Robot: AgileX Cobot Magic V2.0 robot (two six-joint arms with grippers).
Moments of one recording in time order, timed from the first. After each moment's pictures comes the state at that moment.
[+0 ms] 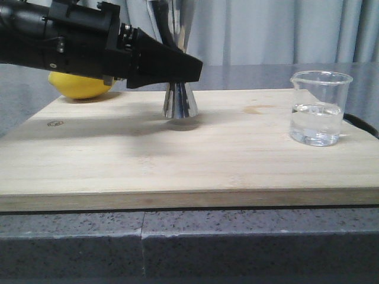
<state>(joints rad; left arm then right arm) -0.38 1.77 -0.98 -1.77 1.08 2.23 -0.04 0.55 -0.49 0.64 0.70 -0.71</state>
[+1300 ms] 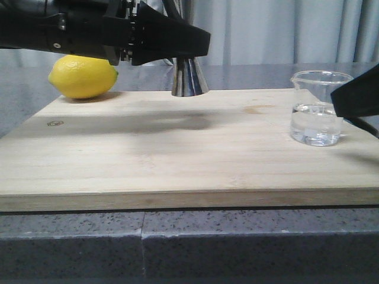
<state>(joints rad) -0.38 1.77 -1.03 -1.77 1.15 2.19 -0.04 0.98 -0.40 1.48 0.59 -1.75</state>
